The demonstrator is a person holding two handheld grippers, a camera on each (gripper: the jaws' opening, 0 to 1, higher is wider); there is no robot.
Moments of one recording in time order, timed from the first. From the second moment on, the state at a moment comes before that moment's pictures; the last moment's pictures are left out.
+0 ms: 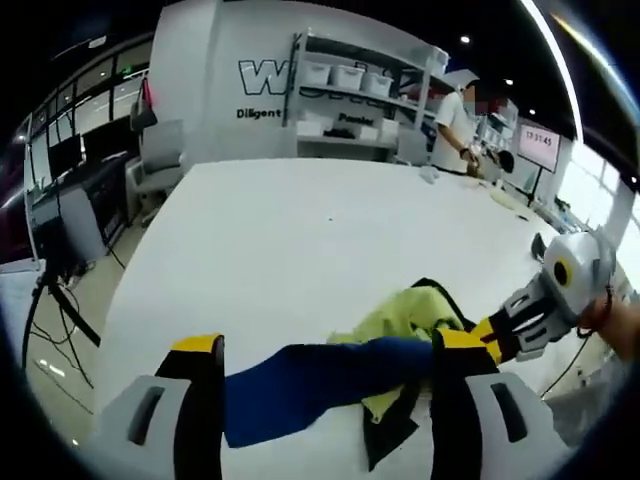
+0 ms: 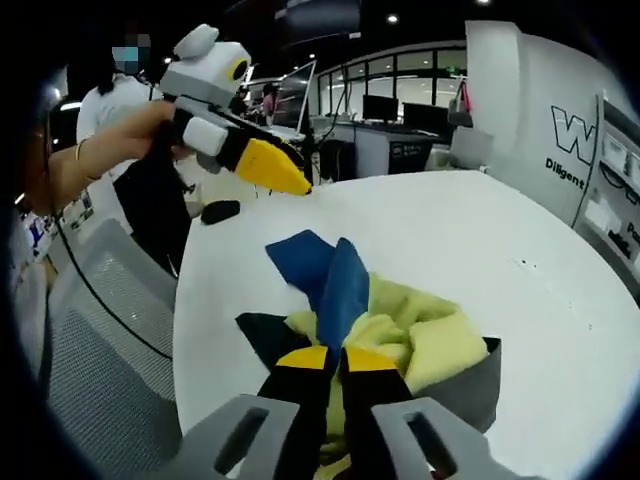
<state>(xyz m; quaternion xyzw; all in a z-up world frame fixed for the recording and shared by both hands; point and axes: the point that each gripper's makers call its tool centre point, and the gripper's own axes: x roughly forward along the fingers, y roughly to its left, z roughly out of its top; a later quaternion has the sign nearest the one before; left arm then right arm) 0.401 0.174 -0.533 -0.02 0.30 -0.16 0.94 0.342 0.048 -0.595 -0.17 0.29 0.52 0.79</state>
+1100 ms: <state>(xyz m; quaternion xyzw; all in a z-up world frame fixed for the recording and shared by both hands) 0.444 0.089 -0.647 0.04 0.41 -0.34 0.85 0.330 0.031 -0.619 -0.15 0.33 0.50 0.79</state>
